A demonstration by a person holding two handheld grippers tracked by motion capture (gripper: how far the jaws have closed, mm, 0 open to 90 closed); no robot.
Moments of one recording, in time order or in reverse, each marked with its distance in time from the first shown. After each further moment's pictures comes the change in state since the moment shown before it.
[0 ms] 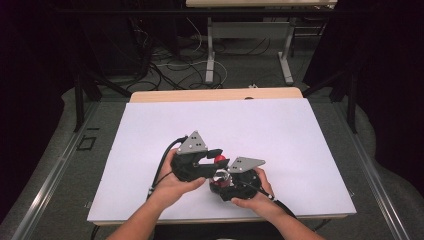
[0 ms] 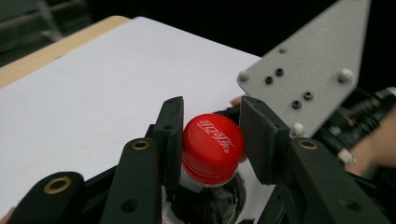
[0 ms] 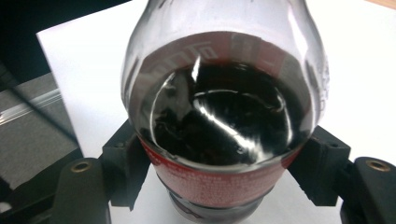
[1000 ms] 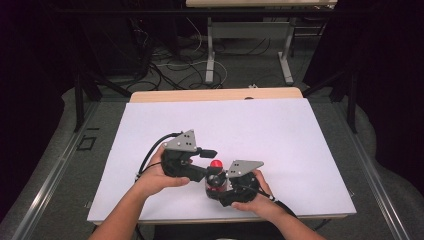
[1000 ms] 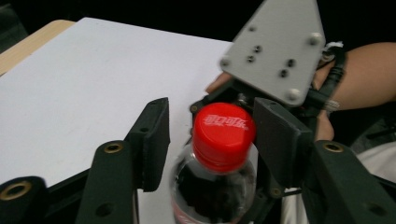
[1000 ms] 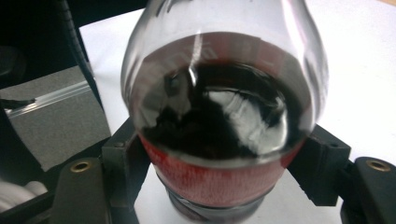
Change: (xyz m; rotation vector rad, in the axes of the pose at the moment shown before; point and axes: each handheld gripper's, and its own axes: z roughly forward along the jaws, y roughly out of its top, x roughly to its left) left arm 0.042 0.000 -0.014 0.044 -0.332 0.170; right arm 0.007 0.000 0.000 -0.024 0.115 -0.055
